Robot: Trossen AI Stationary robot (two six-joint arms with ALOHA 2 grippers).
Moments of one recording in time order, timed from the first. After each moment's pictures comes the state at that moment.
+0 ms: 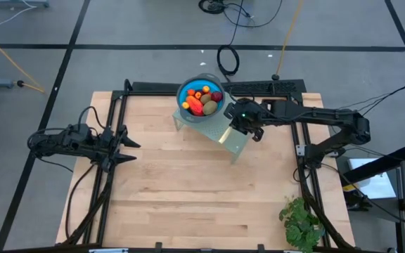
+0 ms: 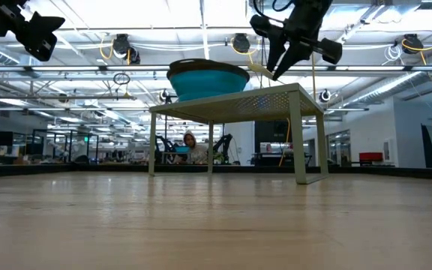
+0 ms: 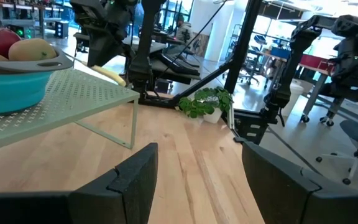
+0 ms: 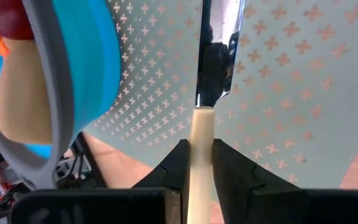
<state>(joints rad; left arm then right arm) -0.10 0.02 0.35 -0.36 0.10 -0.21 -0.20 1.43 1.31 -0.82 0.09 1.82</state>
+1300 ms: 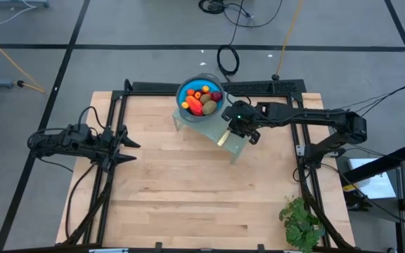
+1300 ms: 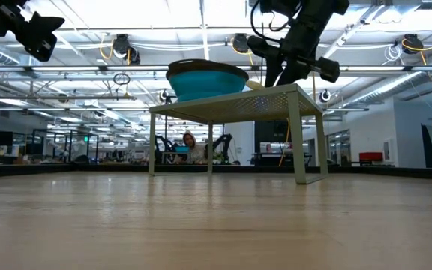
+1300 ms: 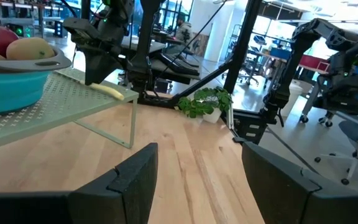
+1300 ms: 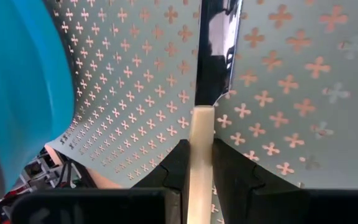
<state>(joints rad) -0.10 0.02 0.35 -0.36 0.11 -0.22 -0.23 1.47 1.20 -0.71 0.03 1.86</state>
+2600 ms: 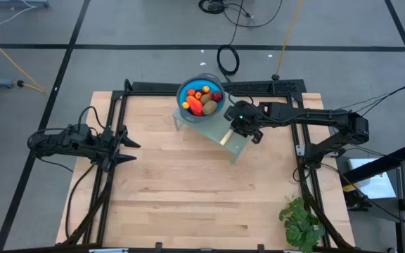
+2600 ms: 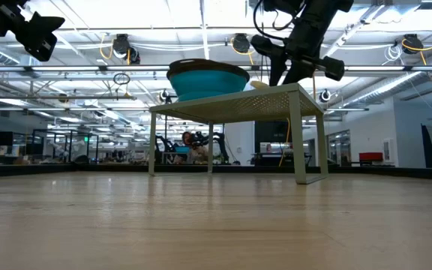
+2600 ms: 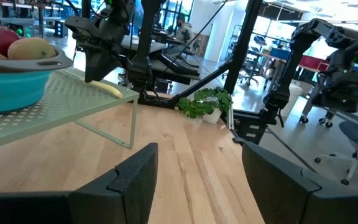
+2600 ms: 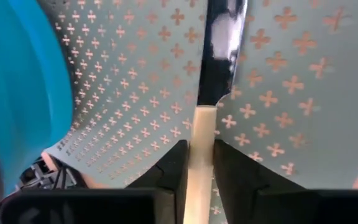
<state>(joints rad) -0.10 0.02 0.35 -0.36 0.11 -0.22 -0.23 1.44 1.20 -0.74 0.06 1.84</state>
